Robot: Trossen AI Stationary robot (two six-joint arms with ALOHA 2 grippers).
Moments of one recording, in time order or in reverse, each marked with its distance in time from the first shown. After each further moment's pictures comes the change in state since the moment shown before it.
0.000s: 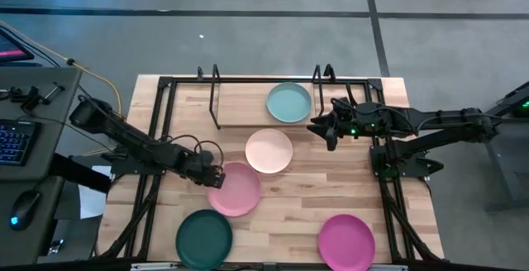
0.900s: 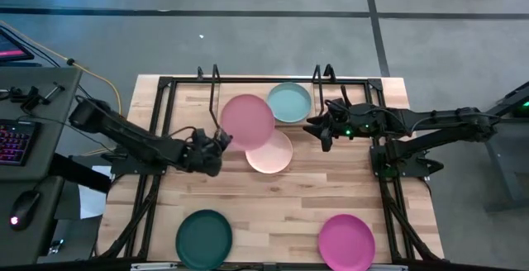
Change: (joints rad) left arm 0.060 0.030 0.111 0.159 -0.900 -0.579; right arm 0.000 0.048 0.000 0.053 0.012 -0.027
